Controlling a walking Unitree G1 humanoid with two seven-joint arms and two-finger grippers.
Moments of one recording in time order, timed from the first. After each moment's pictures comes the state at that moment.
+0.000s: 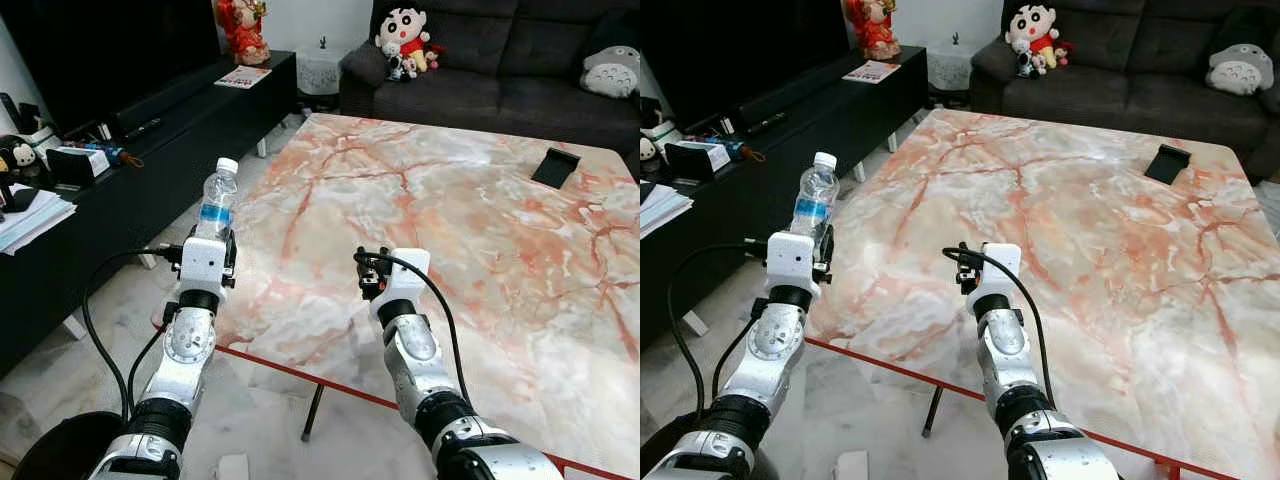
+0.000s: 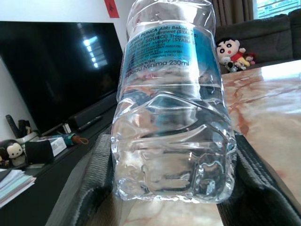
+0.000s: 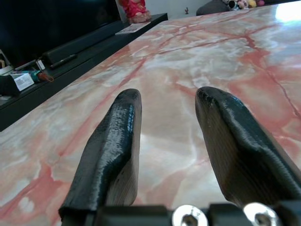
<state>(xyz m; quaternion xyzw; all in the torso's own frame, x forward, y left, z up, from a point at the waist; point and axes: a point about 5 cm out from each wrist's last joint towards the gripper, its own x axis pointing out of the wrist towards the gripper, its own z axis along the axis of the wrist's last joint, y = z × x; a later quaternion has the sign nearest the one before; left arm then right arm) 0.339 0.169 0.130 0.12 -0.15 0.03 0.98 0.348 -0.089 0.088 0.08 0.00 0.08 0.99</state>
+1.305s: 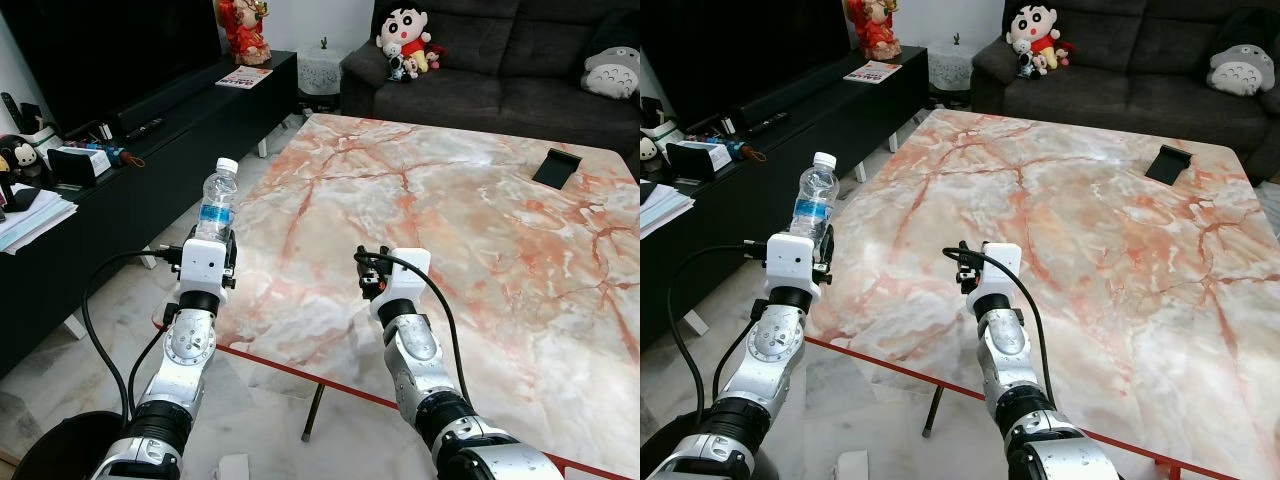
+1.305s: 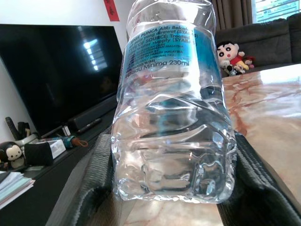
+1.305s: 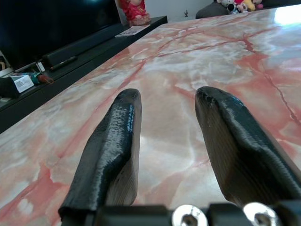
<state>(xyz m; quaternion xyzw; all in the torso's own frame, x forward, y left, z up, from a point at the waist) 0.337 0.168 0.131 0.12 -0.16 0.03 0.98 0.348 -0.090 0.089 0.08 -0.01 0.08 0.99</state>
